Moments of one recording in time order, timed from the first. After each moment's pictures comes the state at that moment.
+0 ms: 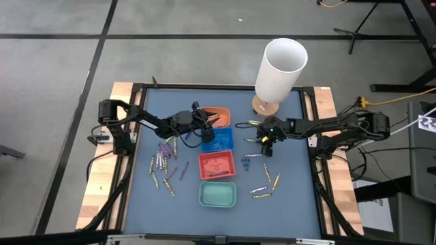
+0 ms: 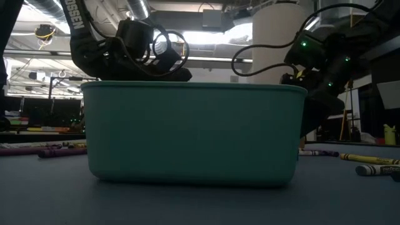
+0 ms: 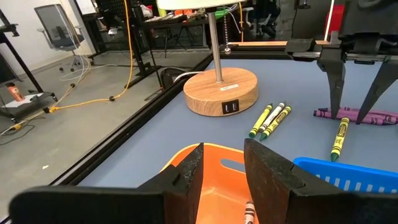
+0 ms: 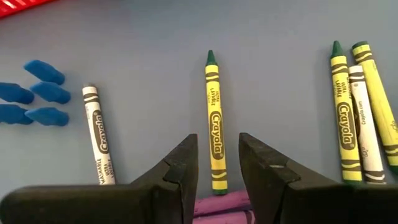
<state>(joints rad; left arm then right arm) 0.23 1.76 0.59 0.98 -0.29 0.08 -0.22 1.31 0.46 -0.10 -0.07 -0.01</state>
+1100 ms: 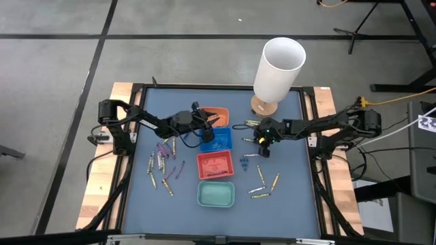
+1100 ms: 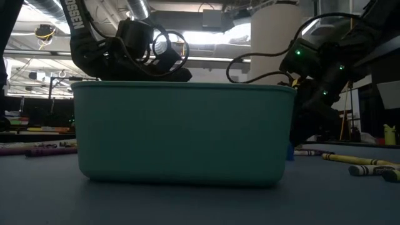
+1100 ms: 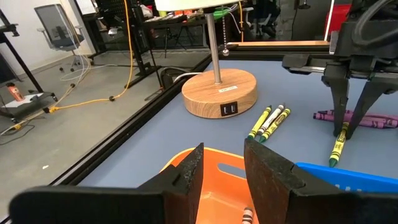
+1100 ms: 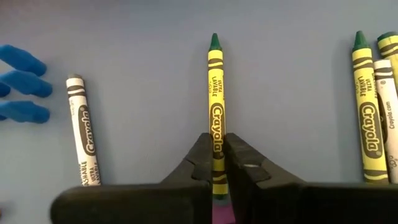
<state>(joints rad) 0.23 1.76 0.59 0.98 -0.29 0.08 -0.22 1.43 0.46 0.01 -0.07 -0.03</state>
